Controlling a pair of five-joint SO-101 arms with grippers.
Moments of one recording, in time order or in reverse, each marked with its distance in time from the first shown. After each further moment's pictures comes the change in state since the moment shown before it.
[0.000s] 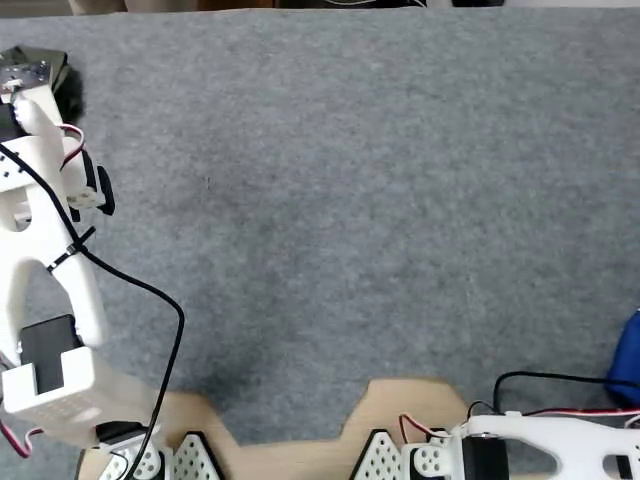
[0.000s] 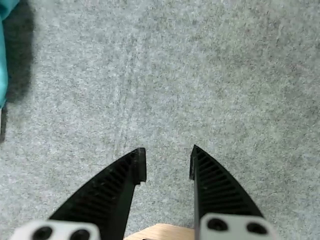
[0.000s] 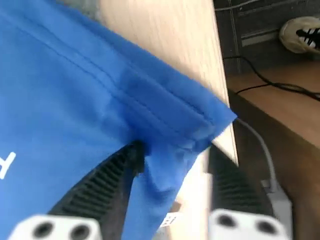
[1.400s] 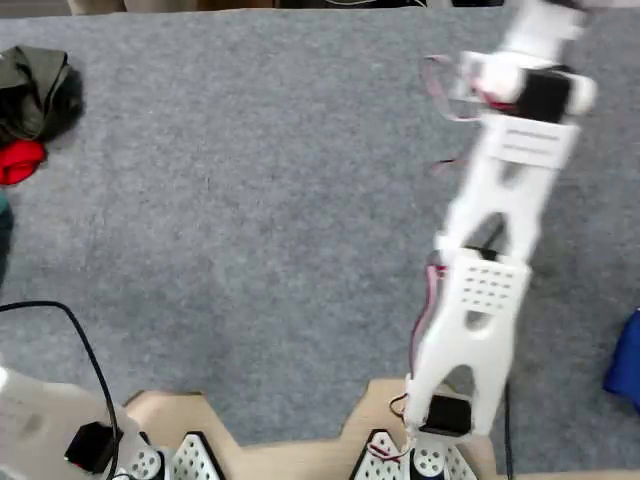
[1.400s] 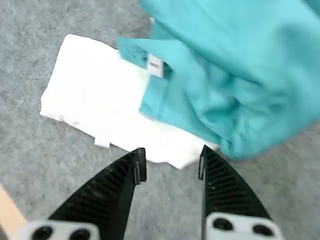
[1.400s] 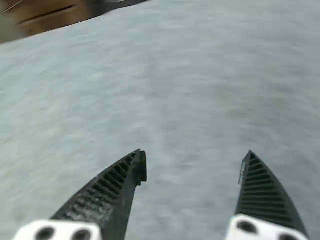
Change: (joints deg) left arm -46.8 10.2 3.3 -27.3 -3.4; right arm -84.0 -31.5 0.1 0.2 4.9
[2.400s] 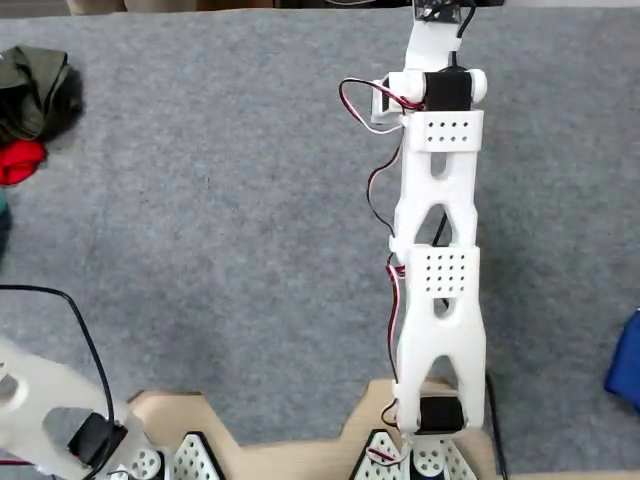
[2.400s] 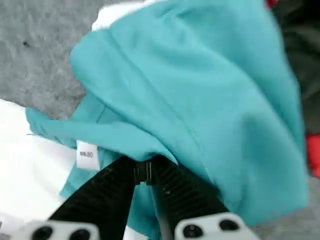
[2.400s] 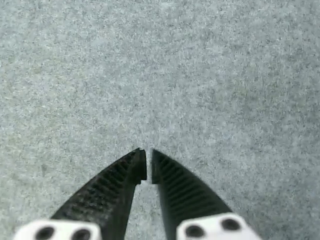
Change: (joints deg) left arm 8.6 21.9 -22.4 -8.4 15.9; right arm -9.8 11.1 0.0 0.0 0.0
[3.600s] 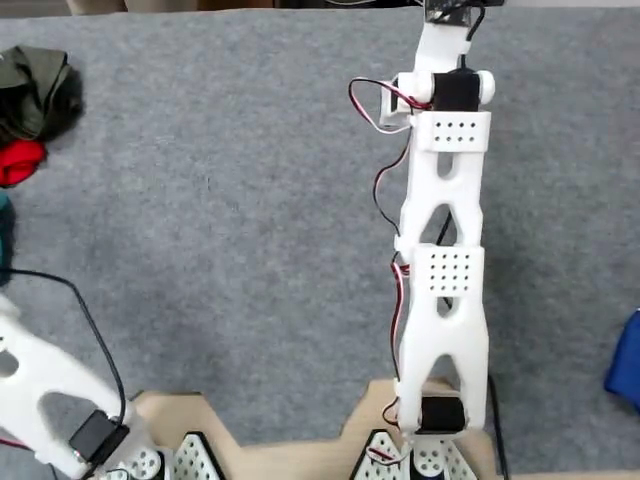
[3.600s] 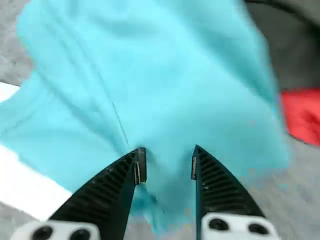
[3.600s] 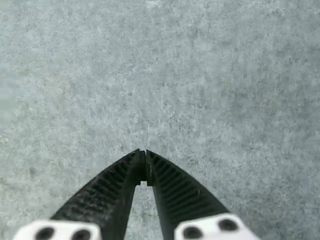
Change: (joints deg) left arm 3.7 22.3 -38.9 26.2 2.1; right arm 1.8 2.0 0.0 0.0 0.4
